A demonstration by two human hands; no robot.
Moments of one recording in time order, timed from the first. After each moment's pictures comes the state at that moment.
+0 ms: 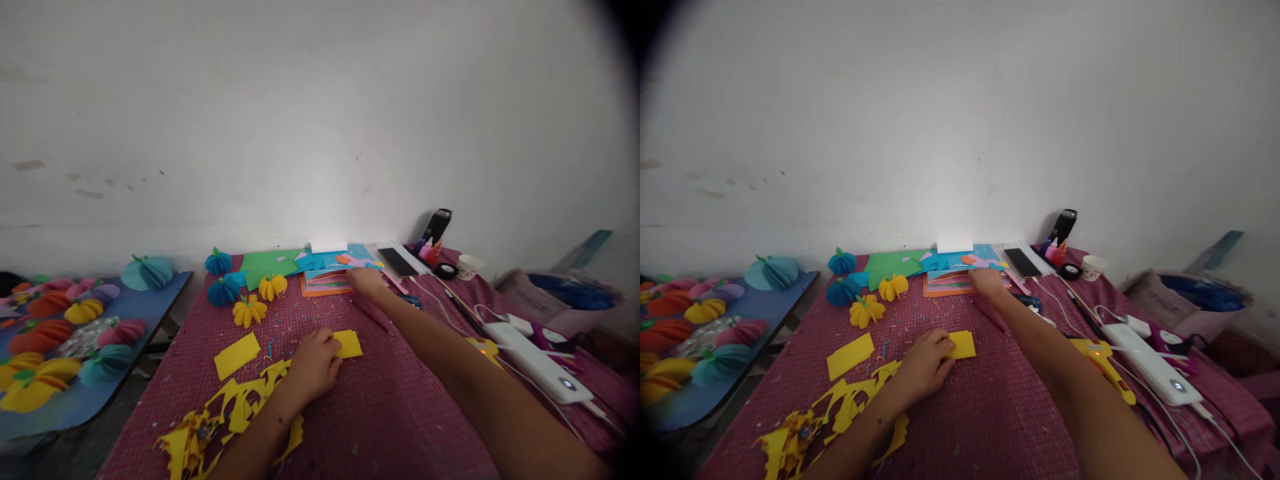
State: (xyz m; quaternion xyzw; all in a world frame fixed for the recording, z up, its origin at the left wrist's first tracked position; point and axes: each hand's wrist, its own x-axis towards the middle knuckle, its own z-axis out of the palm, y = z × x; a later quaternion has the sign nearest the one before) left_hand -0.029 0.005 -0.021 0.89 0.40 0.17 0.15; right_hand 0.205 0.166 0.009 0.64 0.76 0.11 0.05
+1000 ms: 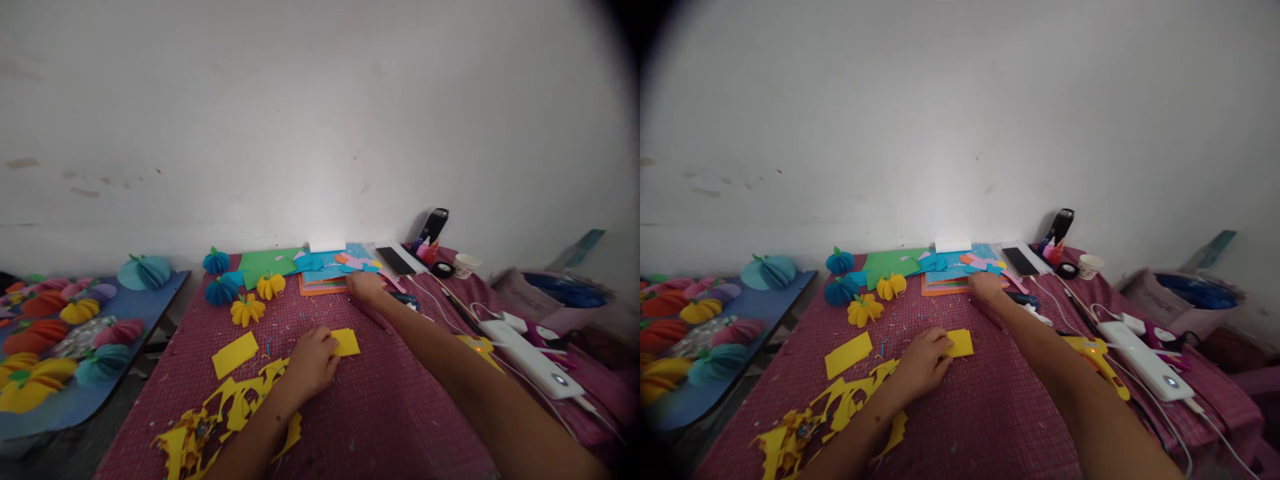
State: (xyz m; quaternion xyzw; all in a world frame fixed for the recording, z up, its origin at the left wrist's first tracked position) left_hand -0.029 0.005 -0.022 0.89 0.40 0.17 0.15; right_hand 0.202 0.150 0.007 0.64 0.76 0.08 0.06
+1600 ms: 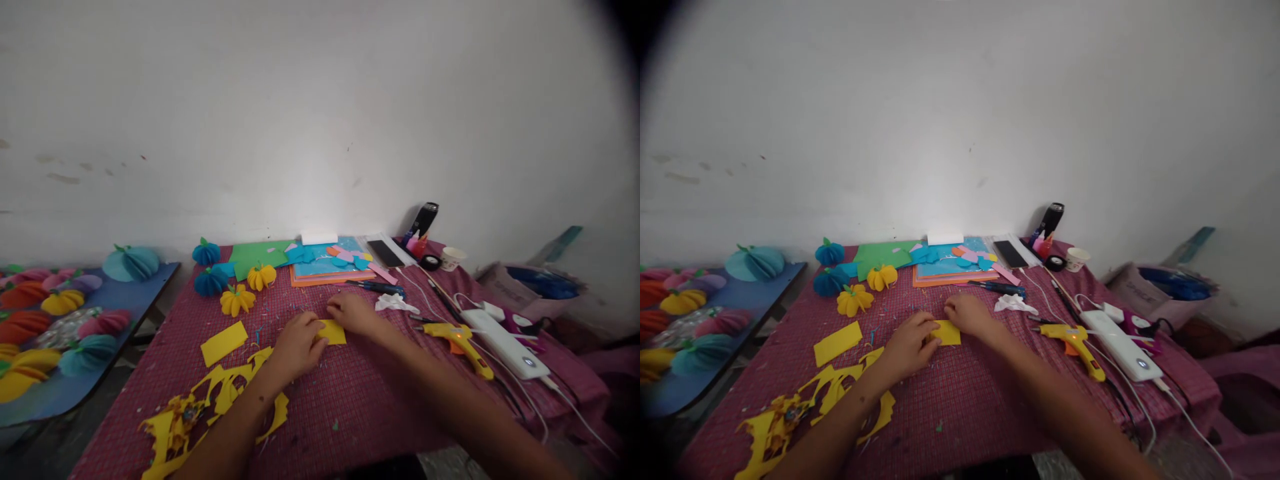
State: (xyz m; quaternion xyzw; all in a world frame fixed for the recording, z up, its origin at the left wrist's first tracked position) left_hand -0.033 0.008 -0.021 0.88 0.39 0.24 0.15; right_hand 0.174 0.056 0.001 0.58 0.81 -0.05 -0.04
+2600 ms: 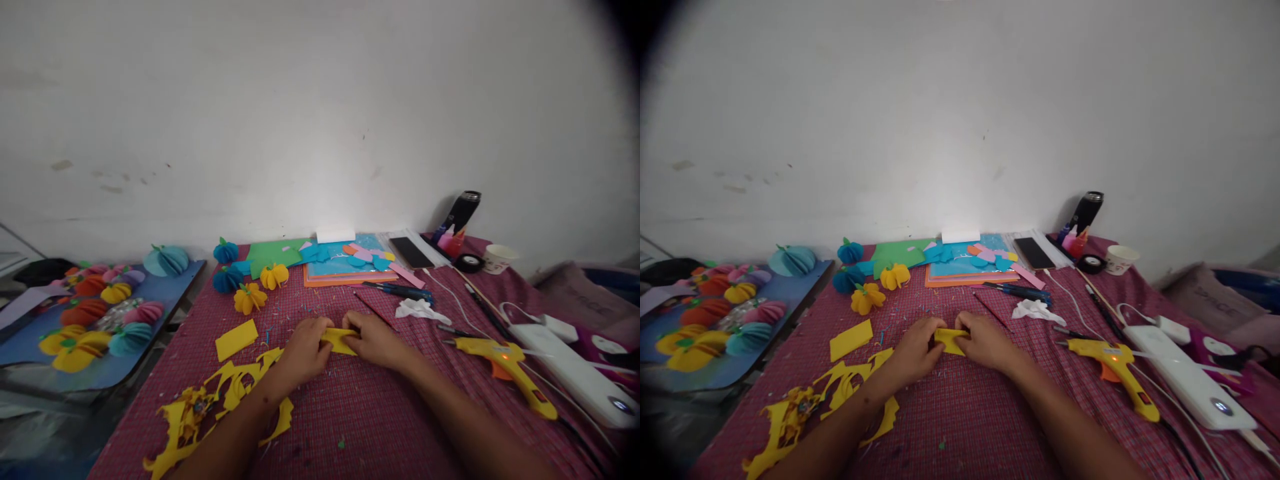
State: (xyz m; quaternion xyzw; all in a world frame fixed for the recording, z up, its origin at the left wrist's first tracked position) left_hand -0.027 0.009 -0.032 0.84 0.43 0.26 0.21; right_hand 0.188 0.023 -0.023 0.46 0.81 -0.27 -0.24
